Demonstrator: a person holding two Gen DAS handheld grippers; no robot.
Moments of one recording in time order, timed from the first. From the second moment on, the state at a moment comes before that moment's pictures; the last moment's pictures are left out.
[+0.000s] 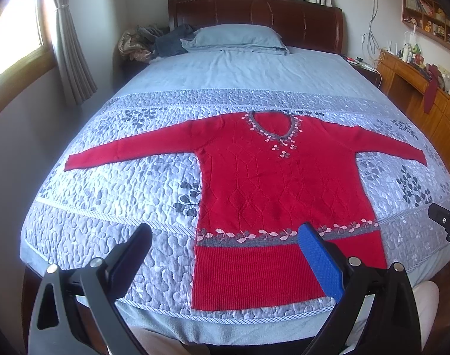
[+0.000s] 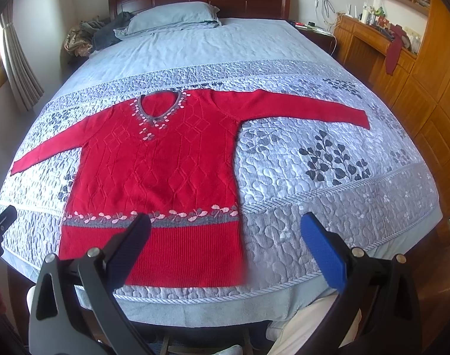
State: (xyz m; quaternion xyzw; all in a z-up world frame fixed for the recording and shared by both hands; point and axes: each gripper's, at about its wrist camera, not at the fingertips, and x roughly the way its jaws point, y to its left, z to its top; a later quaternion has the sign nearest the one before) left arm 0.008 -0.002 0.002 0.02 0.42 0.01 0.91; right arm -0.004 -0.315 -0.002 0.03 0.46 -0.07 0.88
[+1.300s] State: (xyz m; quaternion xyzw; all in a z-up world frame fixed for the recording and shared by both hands) left arm 0.014 -0.004 -0.003 0.03 0.43 0.01 0.90; right arm -0.002 -0.317 -0.010 0.02 0.47 -0.07 0.88
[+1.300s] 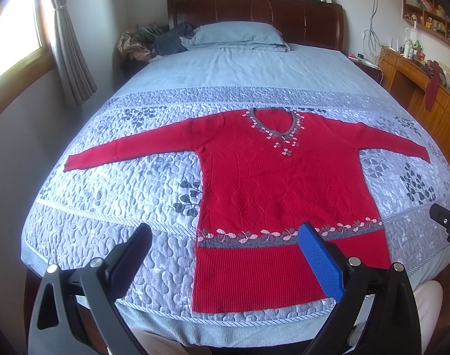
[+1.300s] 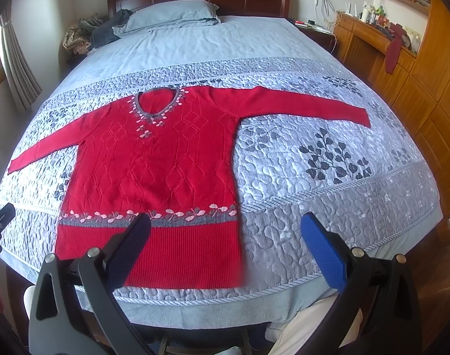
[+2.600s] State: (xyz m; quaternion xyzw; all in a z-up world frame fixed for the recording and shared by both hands) left arm 0.240 -0.182 -0.067 0.02 0.46 -0.03 0.89; right arm 0.259 -0.789 -0.144 0.20 0.58 -0.22 0.76
